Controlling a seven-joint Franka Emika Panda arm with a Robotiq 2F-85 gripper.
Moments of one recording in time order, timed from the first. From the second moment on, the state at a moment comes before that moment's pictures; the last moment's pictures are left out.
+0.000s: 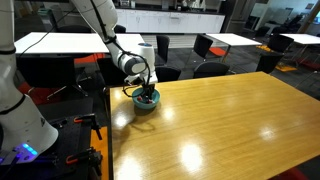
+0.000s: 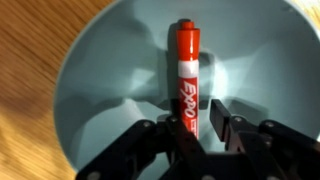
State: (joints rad) arm 0.23 0.40 -0.02 -2.30 -0.13 2.78 1.11
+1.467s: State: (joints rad) arm 0.34 0.22 -0.18 -2.40 -0.31 2.77 1.33
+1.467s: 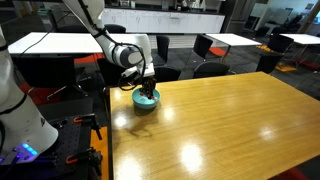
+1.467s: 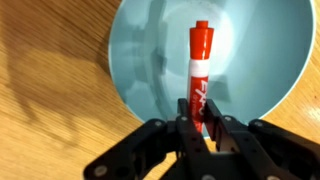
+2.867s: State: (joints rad) arm 0.05 0.11 -0.14 -2.58 -0.07 2.79 1.25
